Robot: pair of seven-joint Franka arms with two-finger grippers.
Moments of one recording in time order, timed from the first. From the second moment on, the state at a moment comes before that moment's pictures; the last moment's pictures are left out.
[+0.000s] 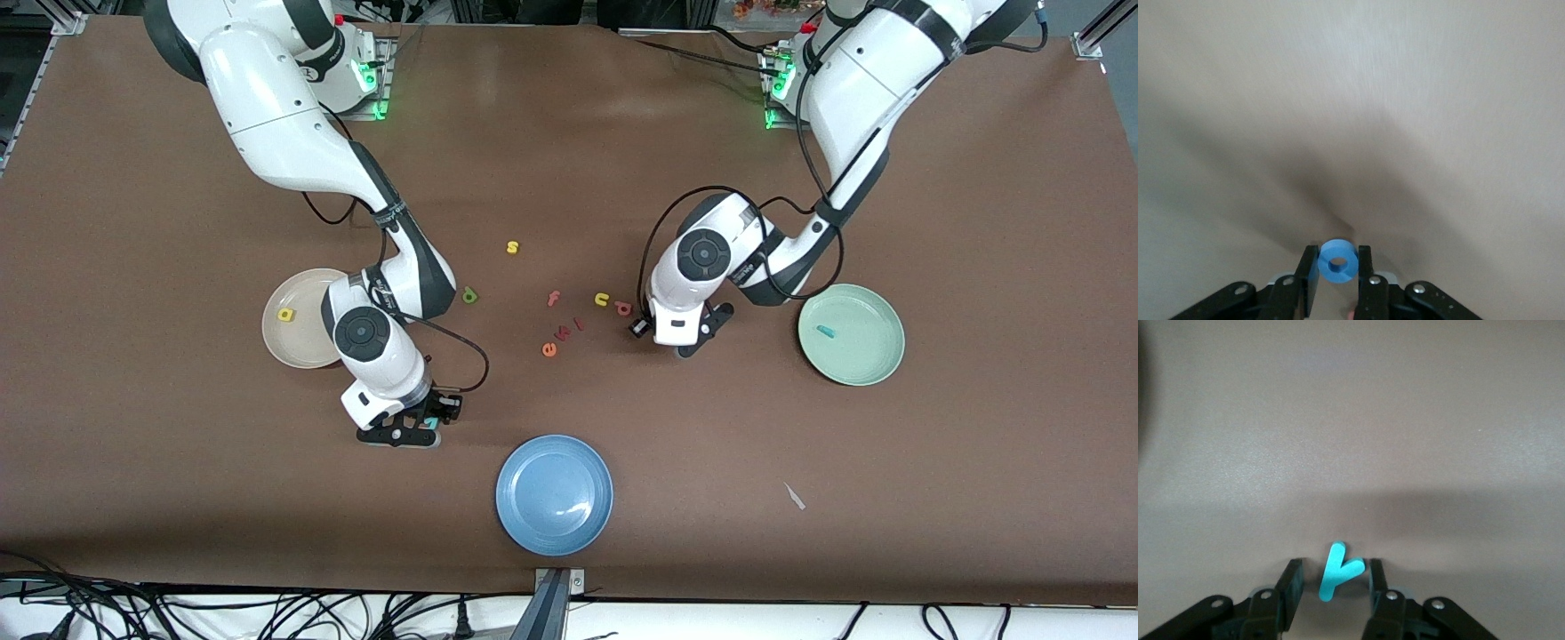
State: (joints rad) left arm -0.10 0.71 -0.50 -1.77 0.30 2.33 -1.49; right arm 0.37 0.92 0.01 -1.36 -0.08 2.45 0.49
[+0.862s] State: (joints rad) left arm 0.50 0.60 -0.64 -1.75 0.31 1.91 -0.55; right arm 0.37 0.92 0.00 -1.35 -0.08 2.41 0.44
